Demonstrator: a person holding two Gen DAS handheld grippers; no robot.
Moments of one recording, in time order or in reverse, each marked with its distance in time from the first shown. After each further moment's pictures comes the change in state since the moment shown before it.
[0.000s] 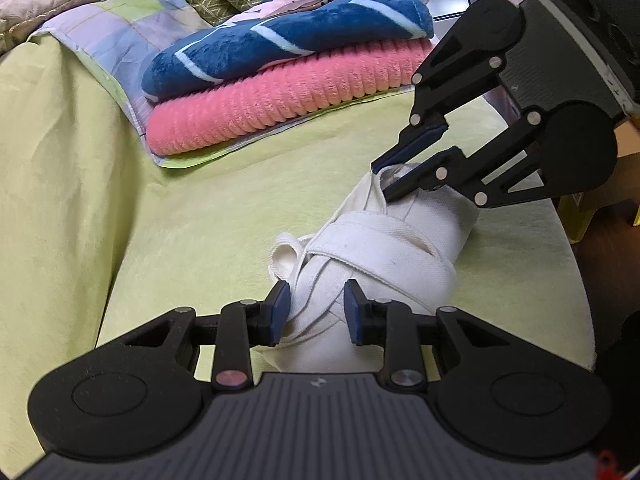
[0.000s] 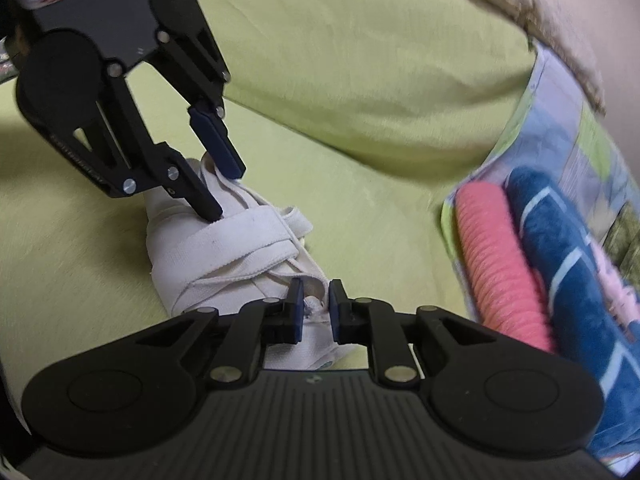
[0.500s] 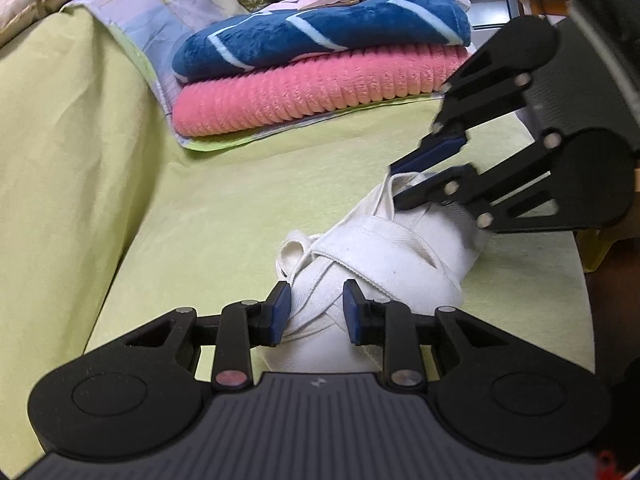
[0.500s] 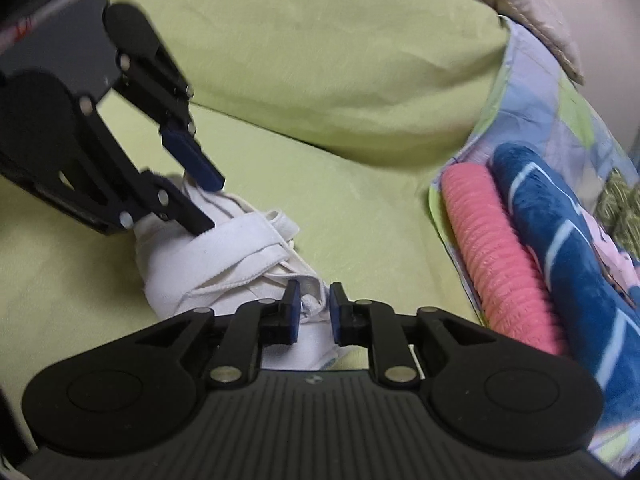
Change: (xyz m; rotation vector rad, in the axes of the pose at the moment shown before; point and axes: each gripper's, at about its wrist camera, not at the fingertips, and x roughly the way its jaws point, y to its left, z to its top) left arm -0.001 -0.004 0.003 -0.118 0.018 0.061; right arm -0.008 -0.003 0.002 0.116 -0.010 -0.050
